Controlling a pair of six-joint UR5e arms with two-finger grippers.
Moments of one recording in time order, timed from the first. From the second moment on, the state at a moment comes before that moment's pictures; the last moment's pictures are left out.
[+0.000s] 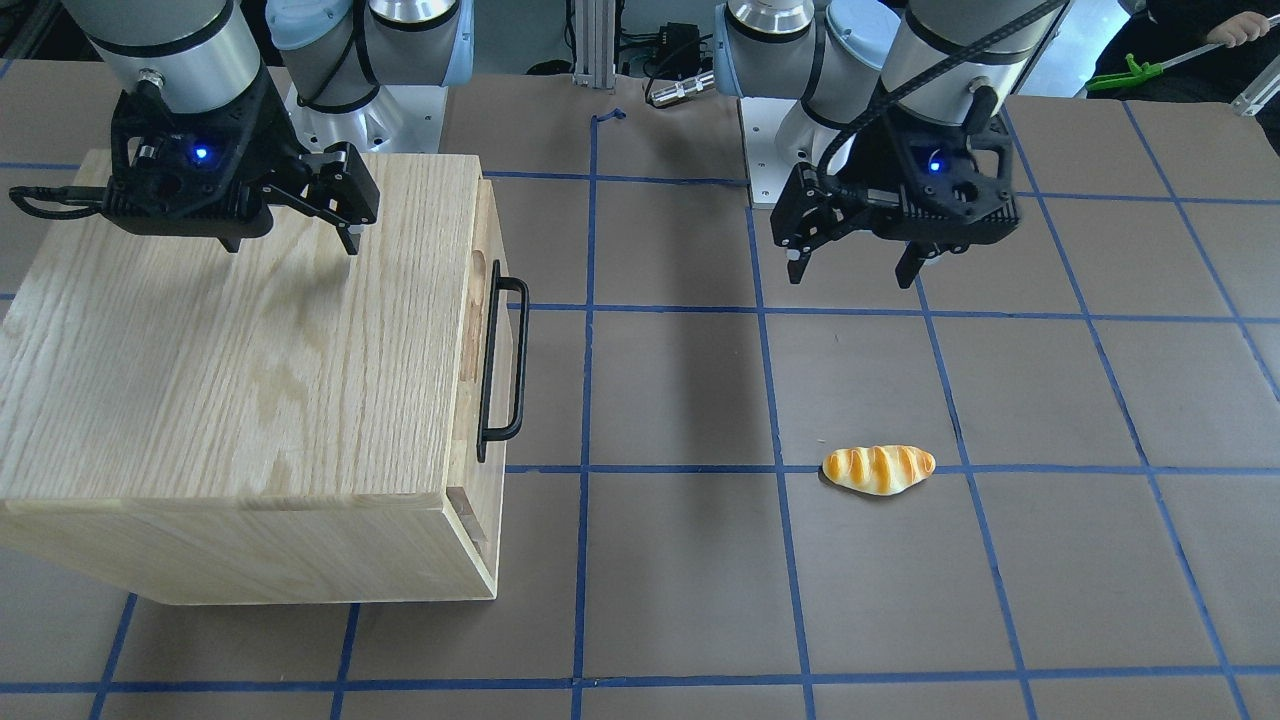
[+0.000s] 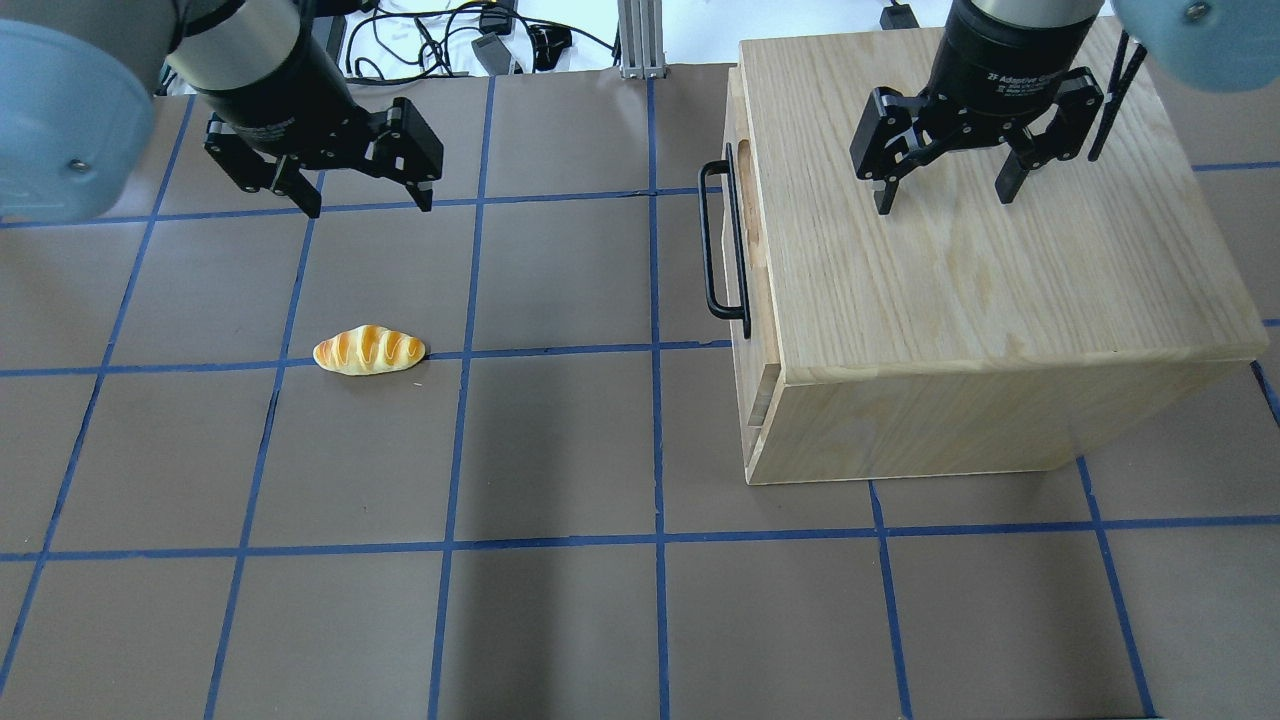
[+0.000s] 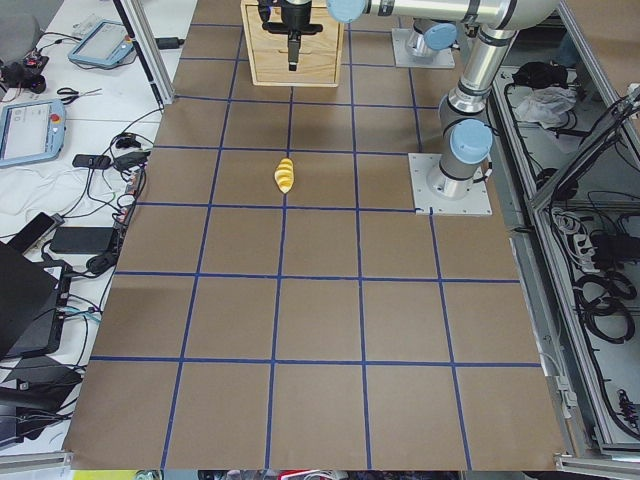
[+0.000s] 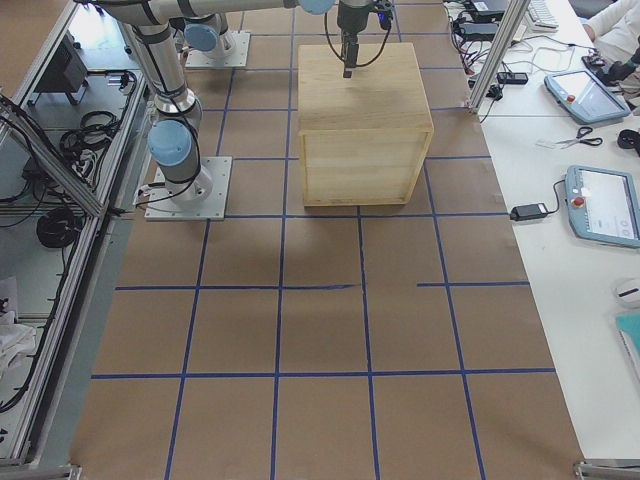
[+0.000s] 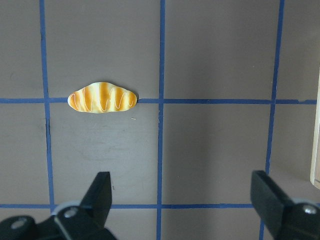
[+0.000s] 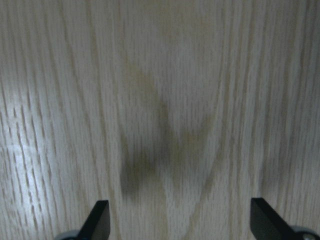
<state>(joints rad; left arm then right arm) -1.64 -1.61 -1.52 -1.49 1.55 -0.05 1.61 -1.51 1.43 -1.44 -1.61 0.01</state>
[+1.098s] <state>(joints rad) -1.88 -1.83 -1.52 -1.18 1.32 -0.33 1.61 -1.51 1.43 -1.44 -1.61 0.01</state>
